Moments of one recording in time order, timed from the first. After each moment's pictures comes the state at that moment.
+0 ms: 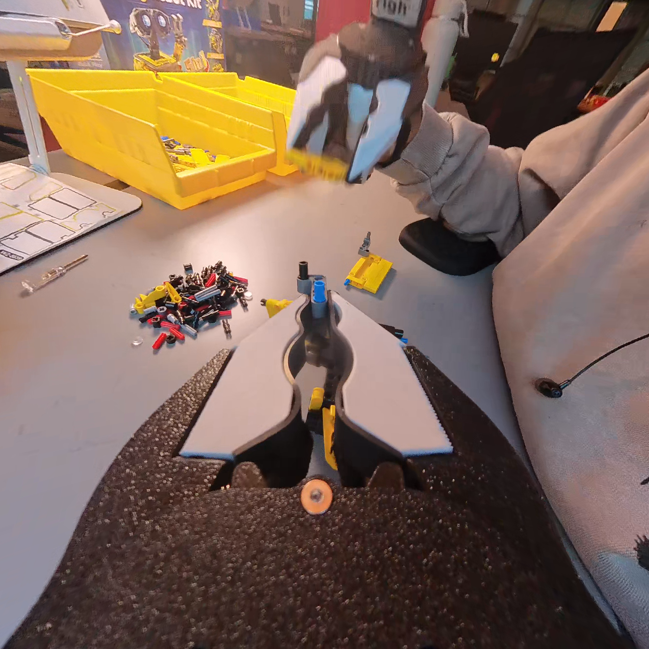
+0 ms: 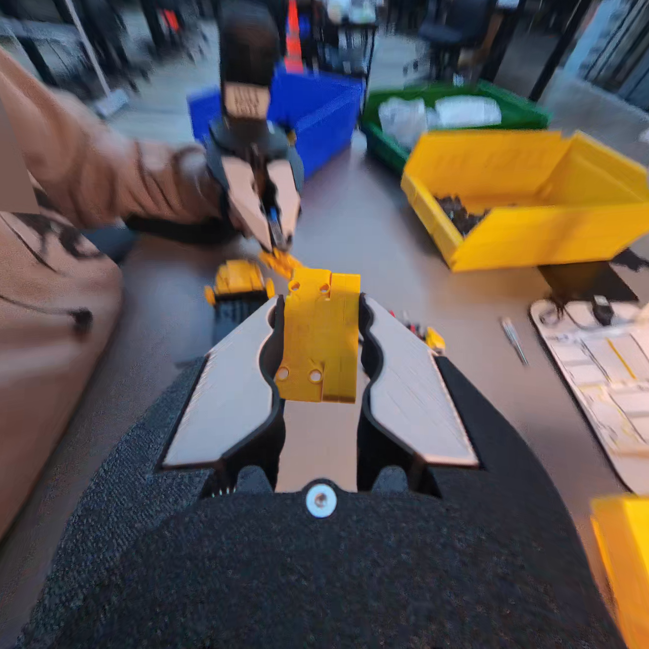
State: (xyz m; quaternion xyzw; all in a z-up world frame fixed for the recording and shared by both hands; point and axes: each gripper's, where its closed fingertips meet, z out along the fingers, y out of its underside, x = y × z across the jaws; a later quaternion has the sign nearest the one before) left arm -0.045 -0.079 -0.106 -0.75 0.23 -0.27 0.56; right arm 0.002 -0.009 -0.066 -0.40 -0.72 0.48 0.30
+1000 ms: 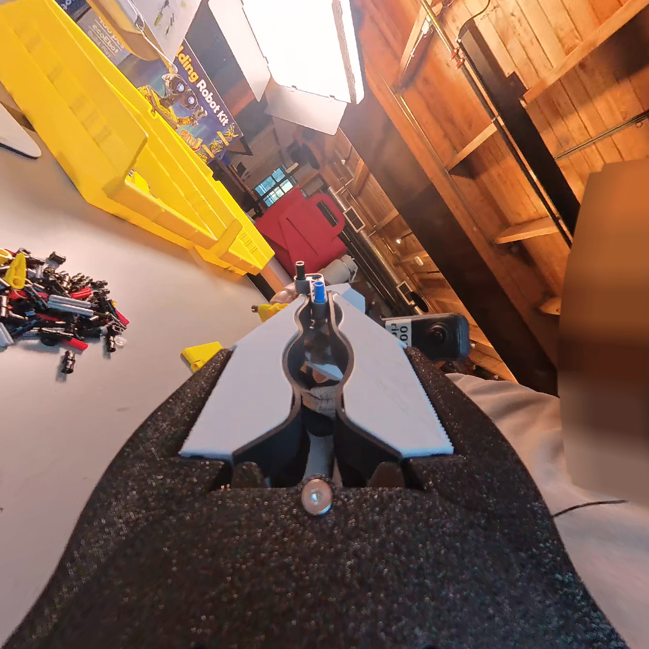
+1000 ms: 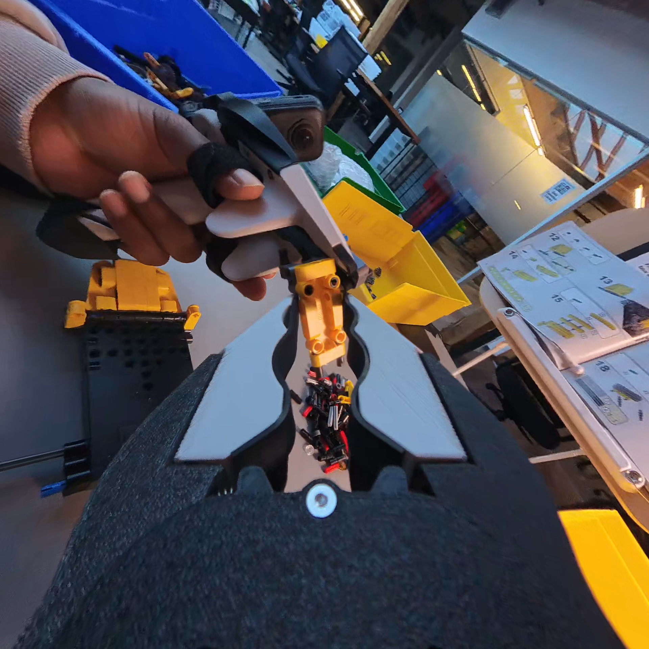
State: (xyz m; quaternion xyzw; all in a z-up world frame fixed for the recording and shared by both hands) left arm -0.041 -0.045 -0.057 -0.60 -0.08 -0.59 0.54; right arm -0.045 -0.052 -0.079 -0.30 -0.70 0.29 0.57
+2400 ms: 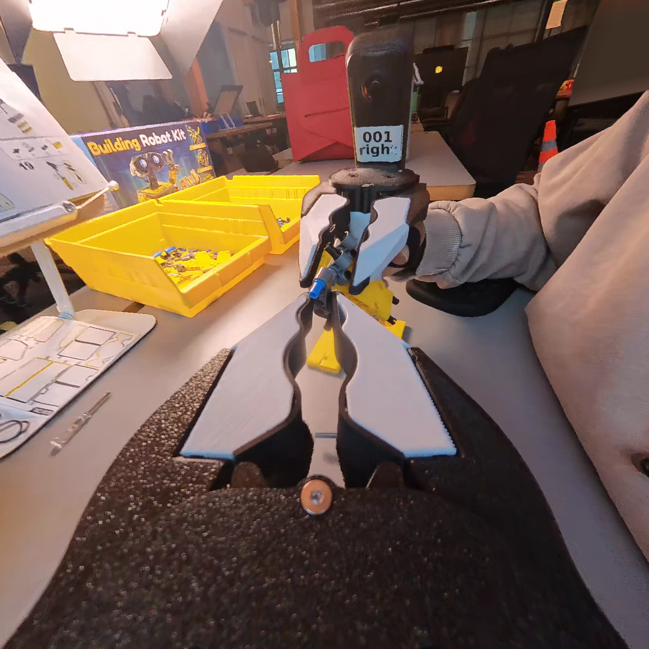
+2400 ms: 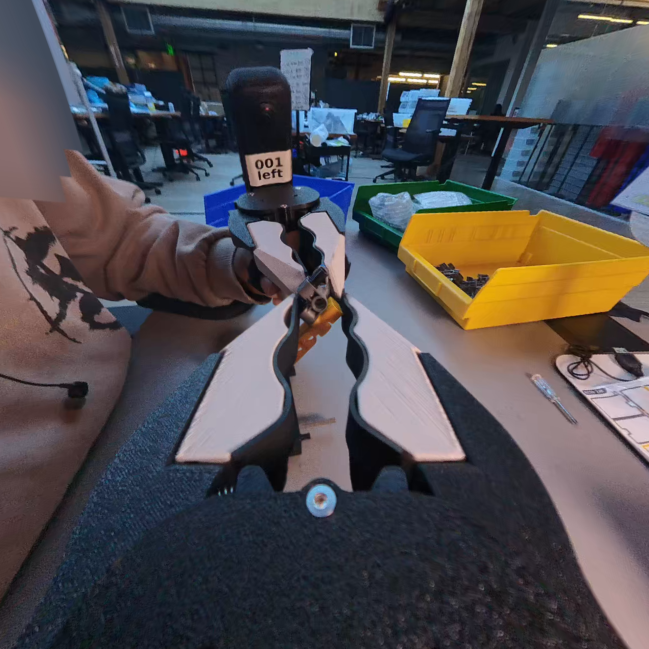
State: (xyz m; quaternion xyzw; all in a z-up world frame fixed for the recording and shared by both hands) left arm -0.002 -0.038 -0.062 -0.67 0.31 -0.23 0.63; right arm -0.010 -0.044 -0.052 -0.37 -0.63 0.57 0.37
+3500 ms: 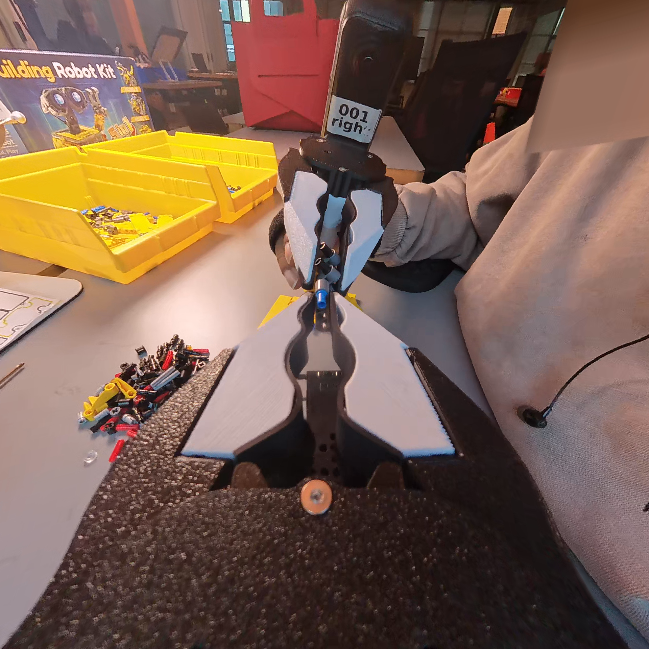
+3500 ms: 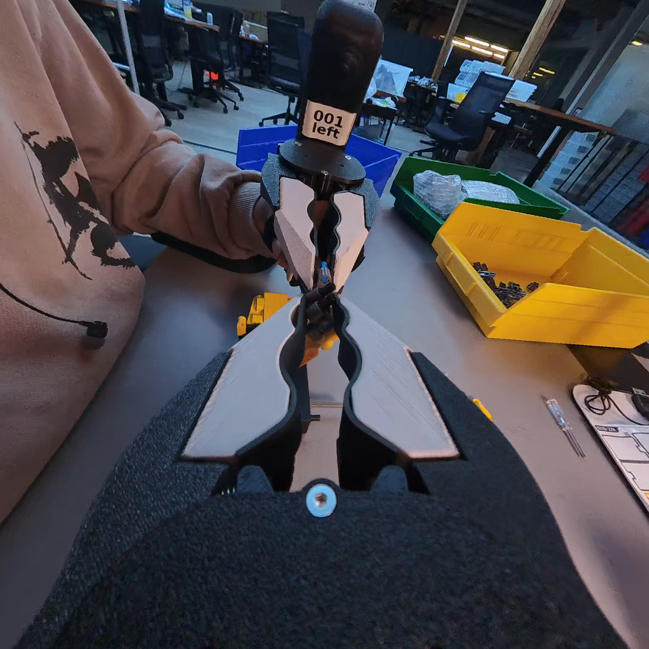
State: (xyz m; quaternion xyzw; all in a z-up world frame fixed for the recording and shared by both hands) left arm 0.002 -0.071 -0.079 -0.69 0.32 -0.30 0.58; right arm -0.003 -0.072 -0.077 -0.30 -0.71 0.52 0.36
